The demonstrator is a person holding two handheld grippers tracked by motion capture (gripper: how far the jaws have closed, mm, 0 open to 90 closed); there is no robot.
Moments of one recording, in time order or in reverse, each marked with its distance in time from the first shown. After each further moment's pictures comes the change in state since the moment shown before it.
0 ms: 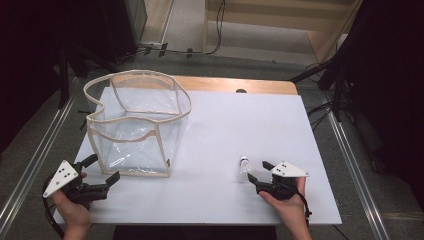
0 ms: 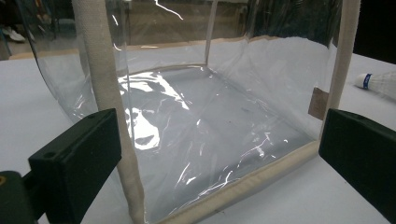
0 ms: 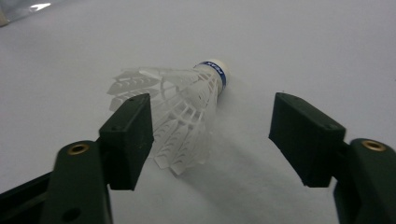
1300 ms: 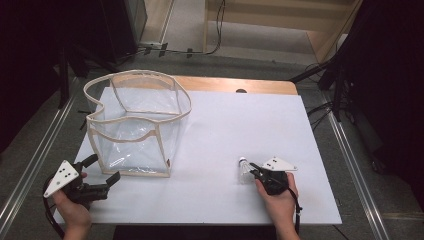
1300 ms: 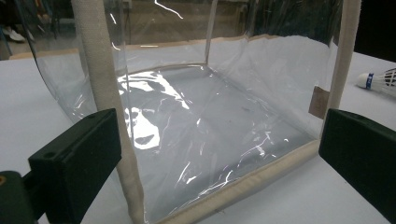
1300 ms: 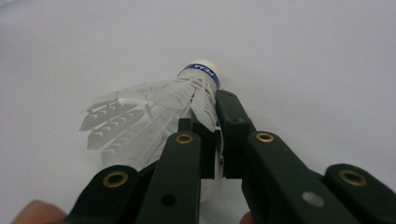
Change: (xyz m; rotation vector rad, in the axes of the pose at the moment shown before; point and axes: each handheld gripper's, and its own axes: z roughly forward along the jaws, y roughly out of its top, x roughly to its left) left arm 0.000 0.000 0.000 0.003 0.003 0.002; right arm 0.008 0.009 0.021 0.054 -0.050 0.029
